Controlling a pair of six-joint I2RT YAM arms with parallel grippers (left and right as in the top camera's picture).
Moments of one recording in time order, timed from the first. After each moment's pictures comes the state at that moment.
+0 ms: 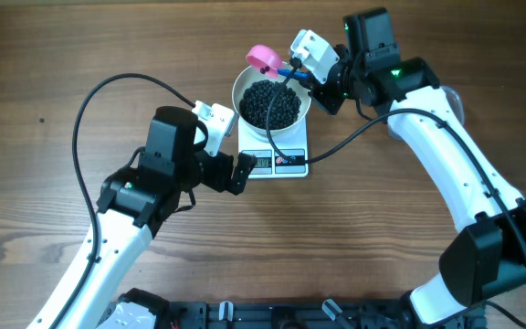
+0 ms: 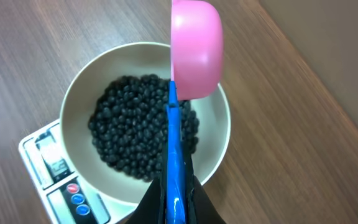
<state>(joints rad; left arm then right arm) -0.37 1.16 0.93 -0.60 0.26 -0.02 0.33 1.75 1.52 -0.66 -0.33 -0.64</state>
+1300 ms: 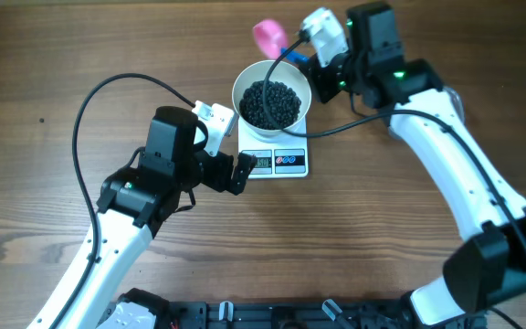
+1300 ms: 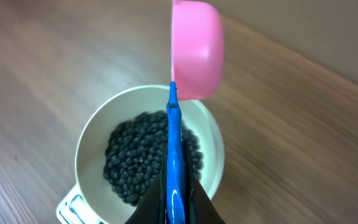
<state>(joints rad) -0.37 1.16 0.93 -0.60 0.26 -0.02 0.32 1.71 1.52 -0.58 -0.30 -0.20</state>
